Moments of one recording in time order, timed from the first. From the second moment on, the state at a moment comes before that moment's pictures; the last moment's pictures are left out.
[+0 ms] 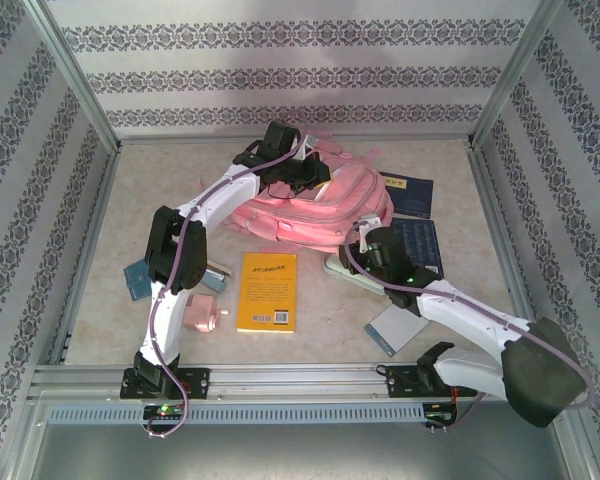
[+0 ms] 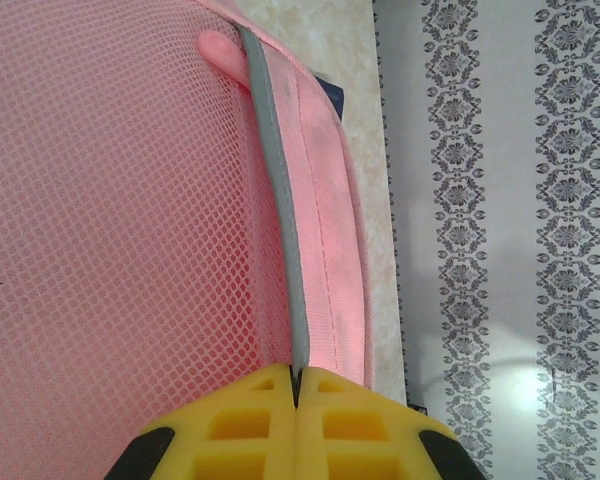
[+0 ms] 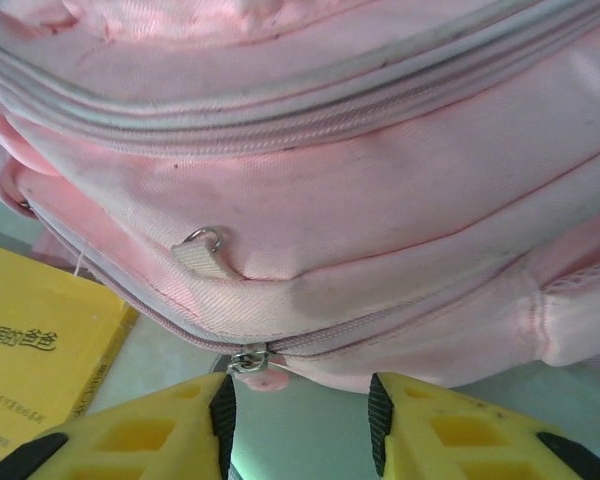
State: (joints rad) left arm -0.47 2.18 1.94 -0.44 0.61 -0.82; right arm 0.58 1.15 0.54 0.00 0.11 0.29
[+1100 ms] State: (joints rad) left arm -0.45 2.20 1.95 -0.43 0.63 -0.89; right arm 0.65 1.46 0.53 0.29 0.30 0.20
